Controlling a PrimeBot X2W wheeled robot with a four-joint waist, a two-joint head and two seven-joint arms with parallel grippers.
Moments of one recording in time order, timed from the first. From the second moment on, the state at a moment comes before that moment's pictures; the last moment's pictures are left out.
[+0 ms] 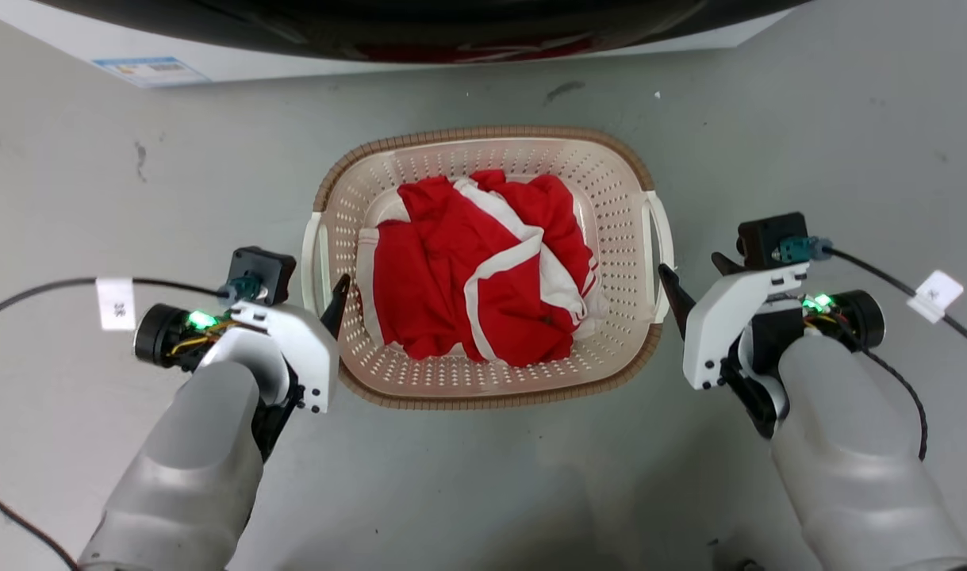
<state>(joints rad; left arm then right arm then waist) -0.71 0.24 -0.41 0.95 -0.31 -0.13 -0.14 -0.67 -0.05 0.14 0.84 0.14 0.13 0.09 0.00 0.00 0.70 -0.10</state>
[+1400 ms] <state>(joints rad) -1.01 0.28 -0.84 1.09 -0.67 -0.13 -0.02 -1.03 -0.05 0.23 1.23 0.19 0.13 0.13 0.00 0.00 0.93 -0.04</state>
